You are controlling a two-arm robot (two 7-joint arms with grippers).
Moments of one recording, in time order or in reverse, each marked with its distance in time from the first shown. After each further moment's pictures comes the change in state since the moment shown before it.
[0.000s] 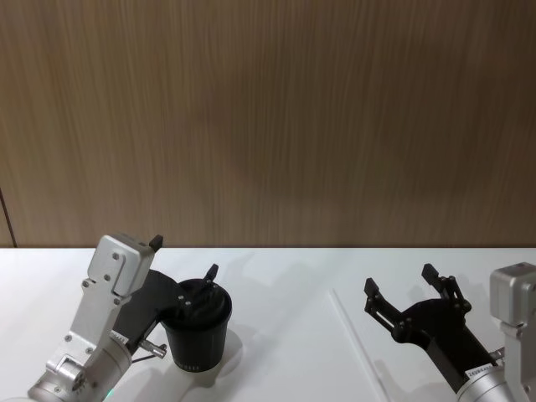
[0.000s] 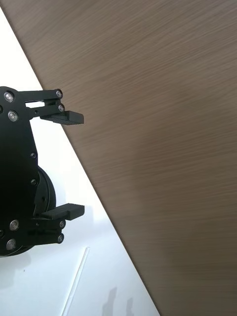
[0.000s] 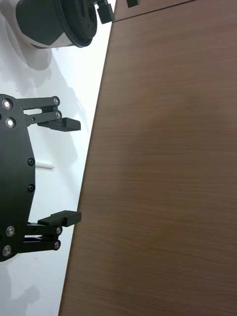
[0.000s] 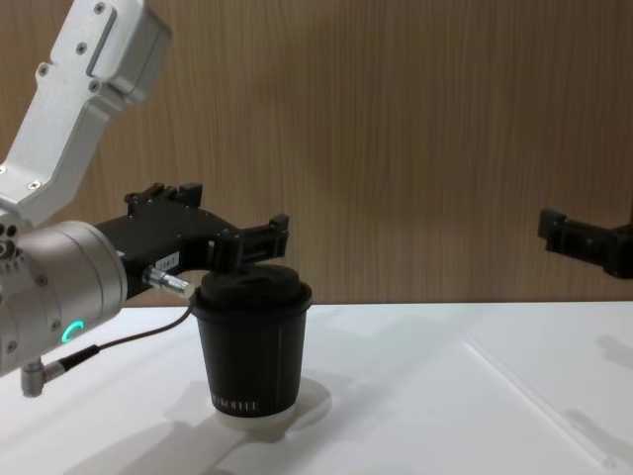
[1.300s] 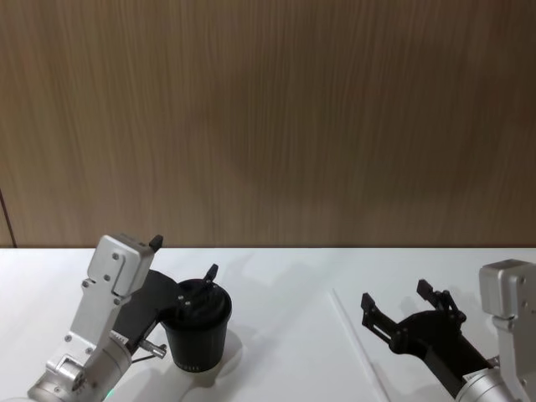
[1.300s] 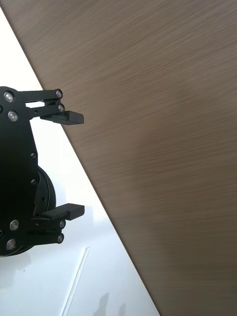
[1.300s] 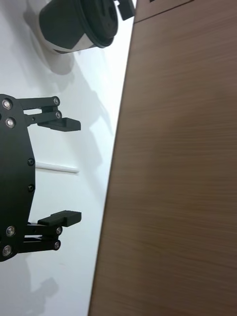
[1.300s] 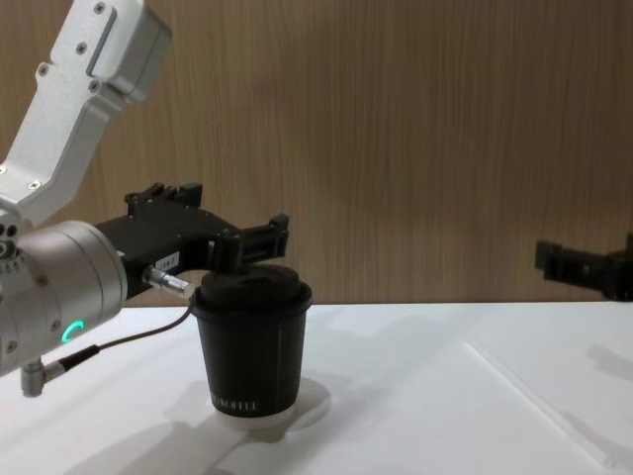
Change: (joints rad) left arm 0.000 0.000 0.000 0.000 0.000 0.000 0.000; right arm -0.001 0.004 0.008 -0.033 0.028 0.160 0.006
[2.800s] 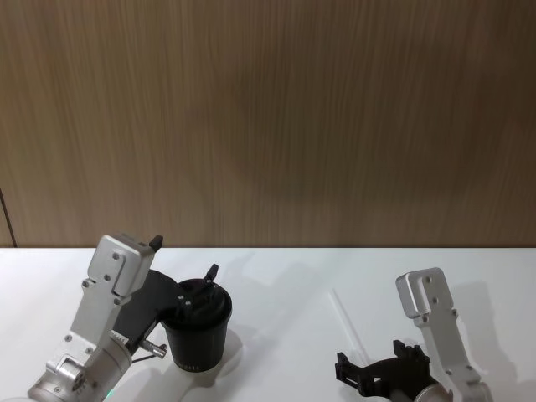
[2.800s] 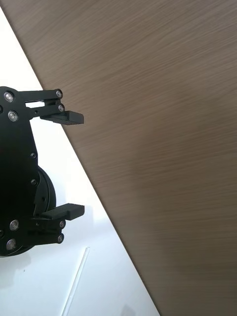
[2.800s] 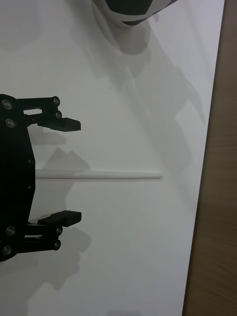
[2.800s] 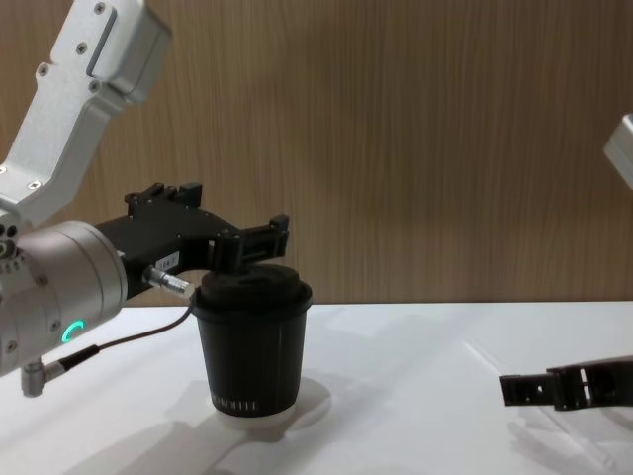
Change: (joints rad) left arm 0.000 0.000 0.000 0.000 0.000 0.000 0.000; right arm 0.077 -0.094 -0.085 0.000 -0.070 0.500 -0.157
